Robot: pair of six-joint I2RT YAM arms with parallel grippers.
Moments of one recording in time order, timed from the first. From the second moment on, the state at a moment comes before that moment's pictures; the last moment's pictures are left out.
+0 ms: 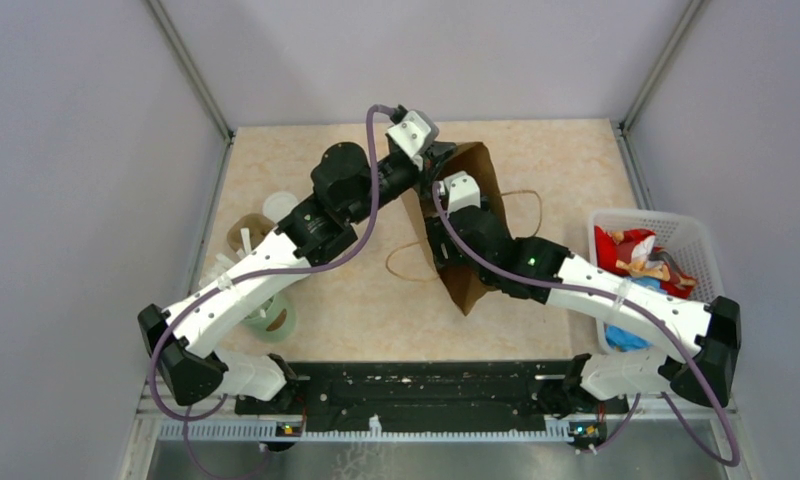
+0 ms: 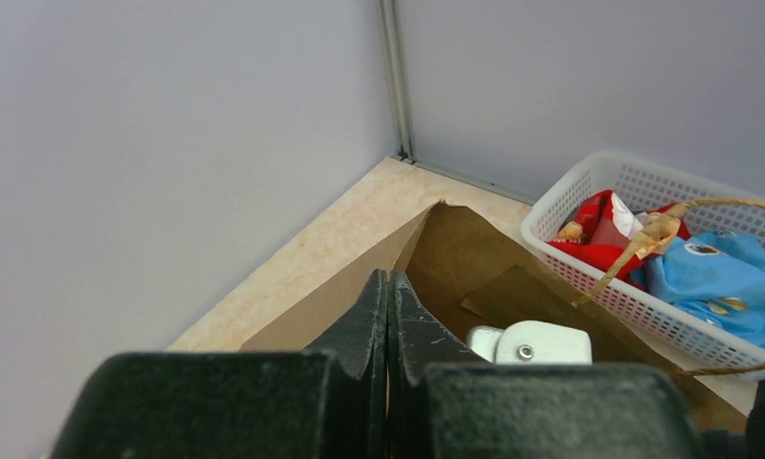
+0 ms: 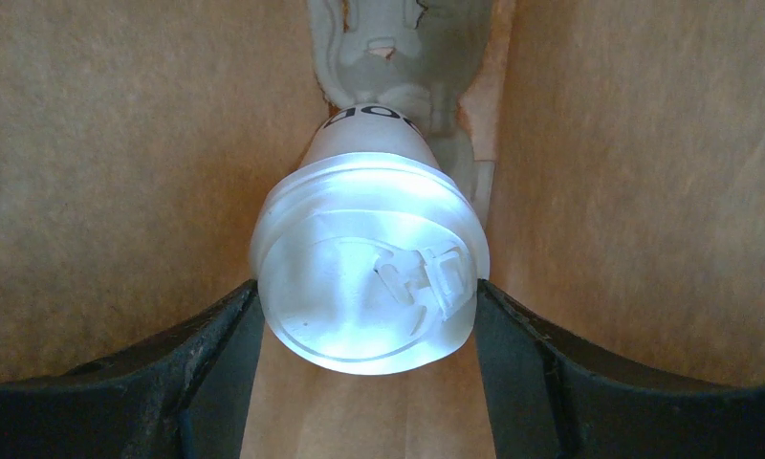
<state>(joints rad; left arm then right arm) -0.84 1.34 1.42 0.07 0.09 0.12 1.04 1.24 1.16 -0.51 0.56 0.28</state>
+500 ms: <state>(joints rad) -0.85 1.30 1.31 0.13 0.08 0.10 1.04 1.27 1.13 -0.50 0.62 0.33</state>
